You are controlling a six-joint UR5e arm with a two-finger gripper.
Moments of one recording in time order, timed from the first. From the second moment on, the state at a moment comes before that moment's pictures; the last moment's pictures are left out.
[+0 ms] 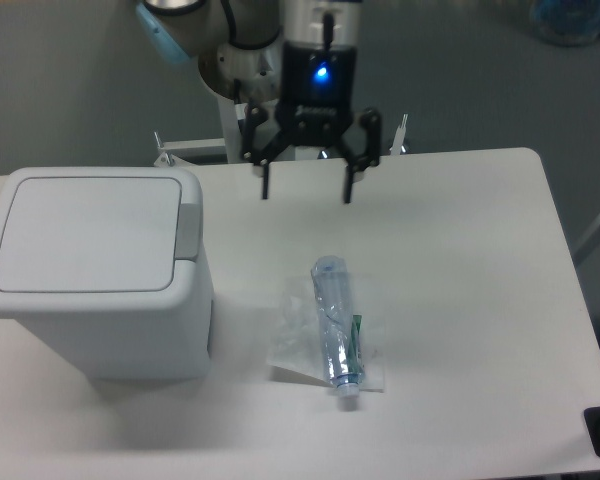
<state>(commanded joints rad) 2.49 -1.50 -1.76 -0.90 1.15 0.39</state>
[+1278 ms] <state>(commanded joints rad) 2.41 -1.55 -1.78 -0.90 1.15 0.38</state>
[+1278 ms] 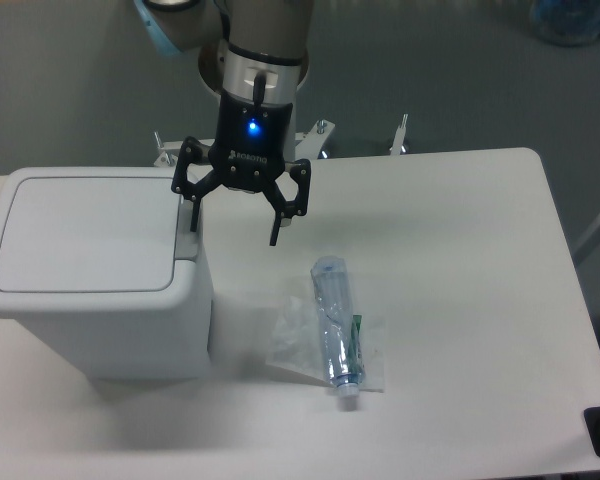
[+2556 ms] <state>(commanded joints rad) 2.42 -1.51 -1.72 -0.90 1.12 0.37</state>
